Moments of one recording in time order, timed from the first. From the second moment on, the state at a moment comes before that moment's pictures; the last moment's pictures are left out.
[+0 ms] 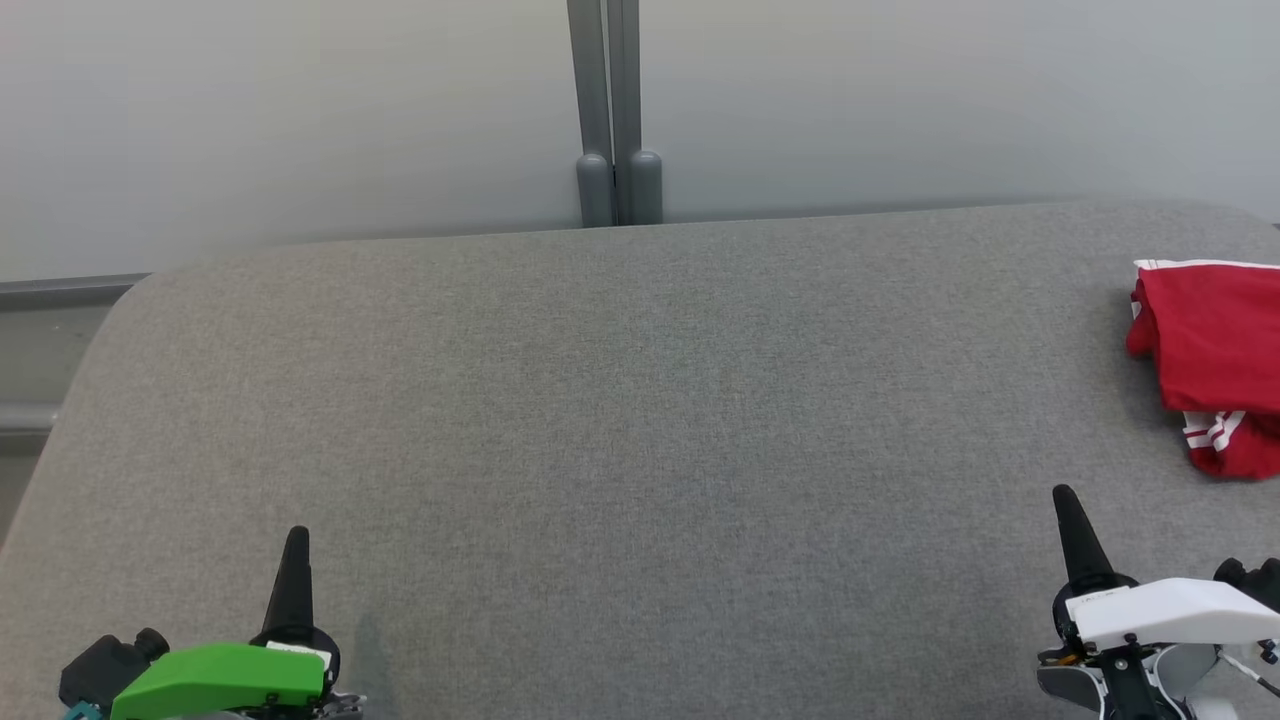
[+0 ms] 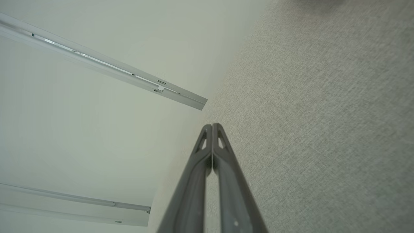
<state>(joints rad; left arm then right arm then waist) -0.01 0.05 0.04 0.26 -1.19 -0.12 -0.02 -0.01 -0.04 -0.11 0.22 1.10 0.13 -0.01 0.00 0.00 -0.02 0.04</state>
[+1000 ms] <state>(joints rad) -0.06 0.05 0.08 0.25 -1.43 -0.12 0.05 -0.07 -0.05 -0.11 0.23 1.38 0.13 0.06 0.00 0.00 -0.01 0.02</state>
